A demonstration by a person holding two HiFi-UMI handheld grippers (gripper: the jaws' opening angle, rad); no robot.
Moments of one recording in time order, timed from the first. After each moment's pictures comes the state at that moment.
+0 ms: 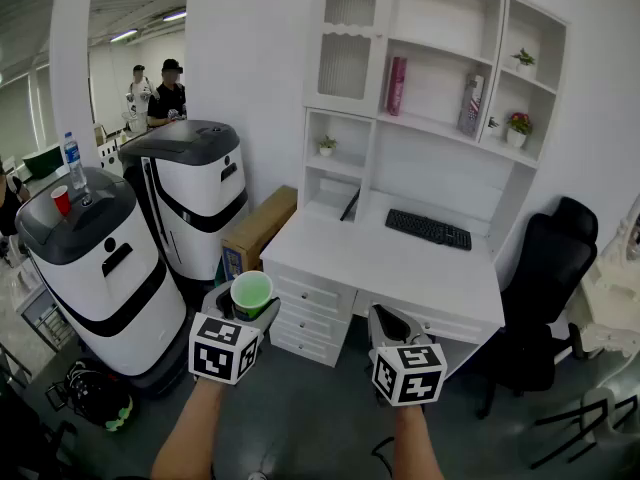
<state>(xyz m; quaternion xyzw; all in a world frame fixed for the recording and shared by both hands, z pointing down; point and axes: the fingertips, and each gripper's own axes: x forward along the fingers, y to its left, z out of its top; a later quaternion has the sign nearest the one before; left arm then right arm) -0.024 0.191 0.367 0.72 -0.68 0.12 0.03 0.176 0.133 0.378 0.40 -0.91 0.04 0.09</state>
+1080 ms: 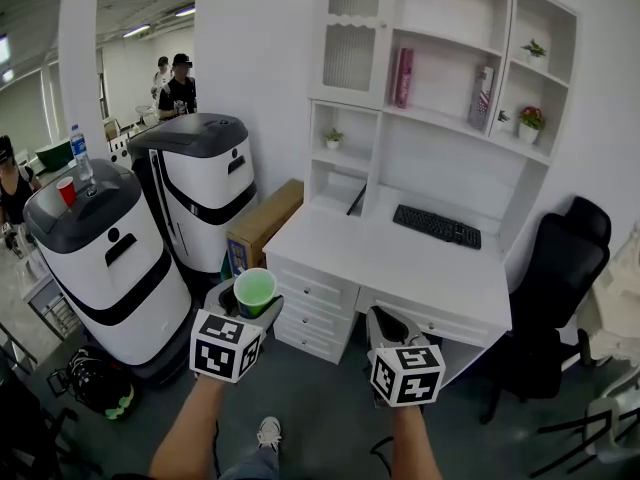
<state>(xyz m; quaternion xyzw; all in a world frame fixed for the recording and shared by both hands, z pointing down) -0.001 0.180 0.379 0.71 -0.69 0.13 0.04 0.189 0.117 0.403 0.37 -0.92 0.06 0.09</state>
